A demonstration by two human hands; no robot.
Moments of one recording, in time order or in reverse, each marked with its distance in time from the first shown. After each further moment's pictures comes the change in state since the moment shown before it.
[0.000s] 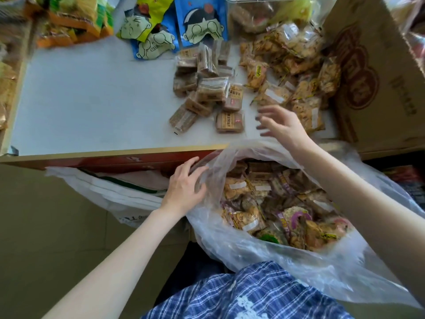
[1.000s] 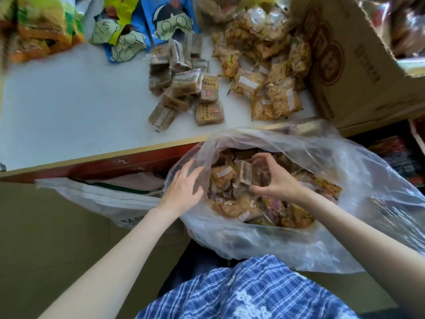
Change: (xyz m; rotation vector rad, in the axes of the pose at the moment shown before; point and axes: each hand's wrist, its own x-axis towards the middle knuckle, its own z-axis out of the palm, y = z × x) left_hand -0.004 0.023 0.022 0.067 -0.218 -0.010; right_hand -0.108 0.085 -0.005 -0.268 -0.216 0.057
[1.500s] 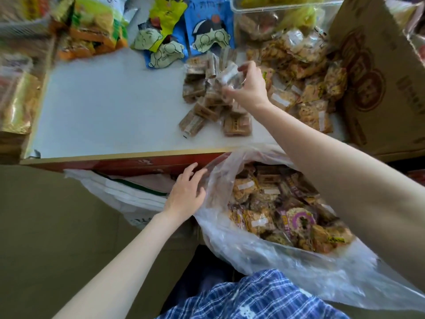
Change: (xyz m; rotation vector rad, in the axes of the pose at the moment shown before) left_hand -0.012 -0.026 -0.024 -0.042 0.160 -0.076; right_hand 0.174 -0.164 -0.023 0.042 0.413 -0.157
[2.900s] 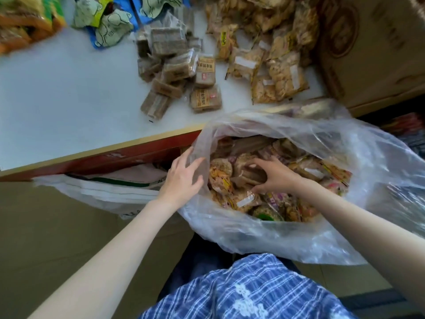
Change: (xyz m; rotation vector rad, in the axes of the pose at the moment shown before) left_hand 0.016 0.021 0.032 0.113 -0.142 0.108; right_hand -0.180 0.189 -0.029 -0.380 -0.685 0.163
